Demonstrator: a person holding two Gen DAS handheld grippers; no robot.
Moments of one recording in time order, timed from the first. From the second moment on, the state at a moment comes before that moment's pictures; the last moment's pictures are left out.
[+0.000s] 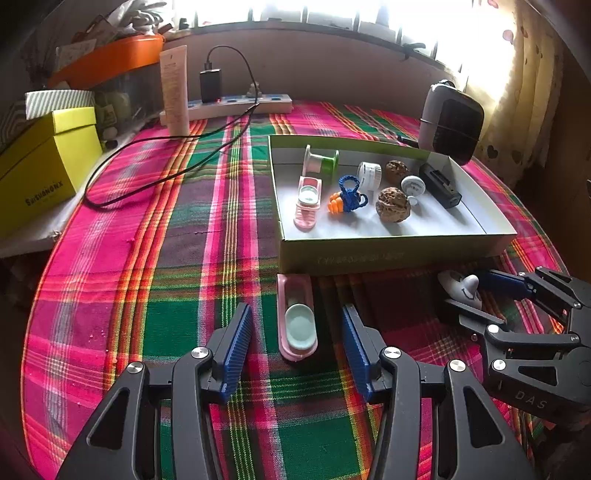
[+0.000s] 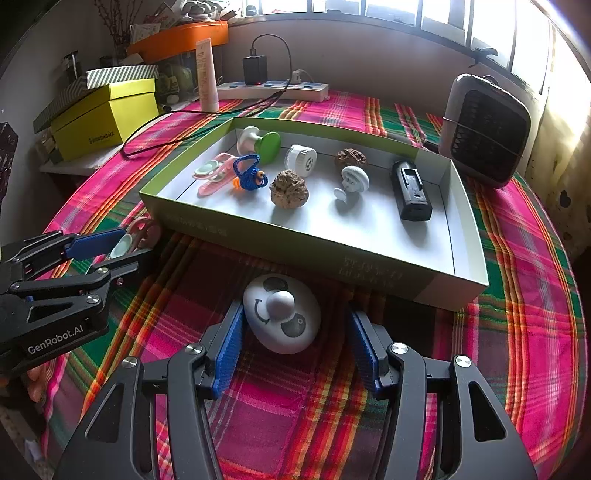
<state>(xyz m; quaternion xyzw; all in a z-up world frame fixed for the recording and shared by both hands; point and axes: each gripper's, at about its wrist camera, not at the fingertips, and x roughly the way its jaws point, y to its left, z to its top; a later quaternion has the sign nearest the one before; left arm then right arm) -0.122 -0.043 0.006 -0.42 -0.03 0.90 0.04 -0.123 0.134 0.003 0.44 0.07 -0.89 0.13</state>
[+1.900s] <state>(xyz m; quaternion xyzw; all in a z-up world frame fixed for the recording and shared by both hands) -0.123 -0.049 0.006 -0.42 -0.03 0.91 0.02 -0.121 0.132 0.005 0.43 0.07 -0.89 0.13</state>
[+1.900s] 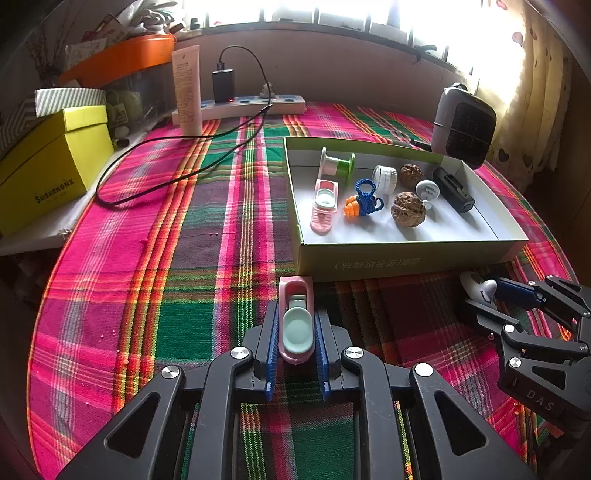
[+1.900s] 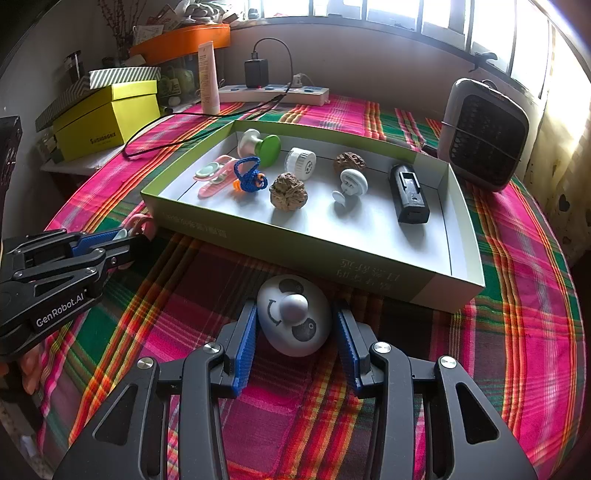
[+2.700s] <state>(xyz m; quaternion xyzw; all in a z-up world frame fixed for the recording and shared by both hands) -0.114 -0.040 0.008 -0.42 -0.02 0.91 0.03 -0.113 0.138 0.010 0.42 0.06 -0.89 0.13</state>
